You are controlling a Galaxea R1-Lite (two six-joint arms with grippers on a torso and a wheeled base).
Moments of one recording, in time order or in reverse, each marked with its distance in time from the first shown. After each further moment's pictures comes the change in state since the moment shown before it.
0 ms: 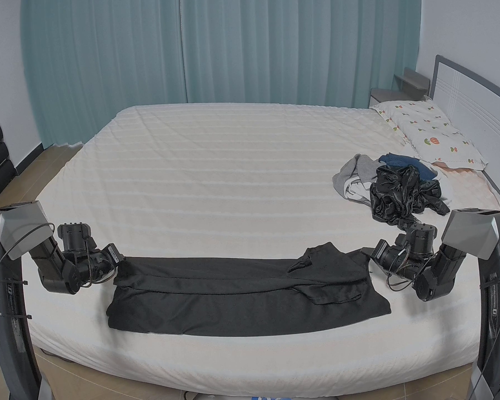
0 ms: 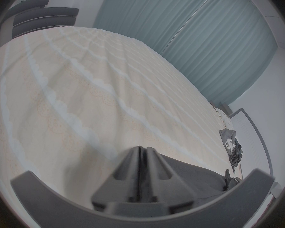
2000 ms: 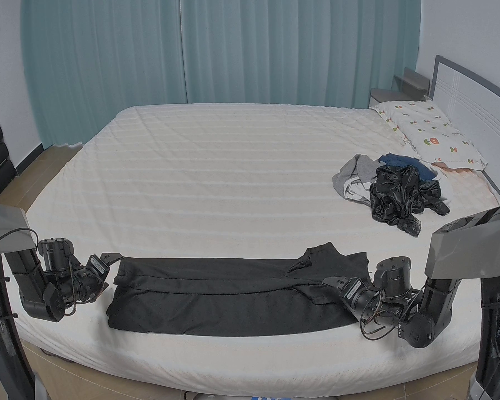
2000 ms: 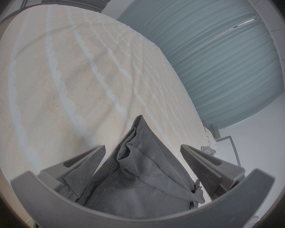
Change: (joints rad) left arm 0.010 -0.163 0.410 -0.286 -0.031 -0.321; right arm 0.393 -0.194 0.422 -0.063 -0.368 0.341
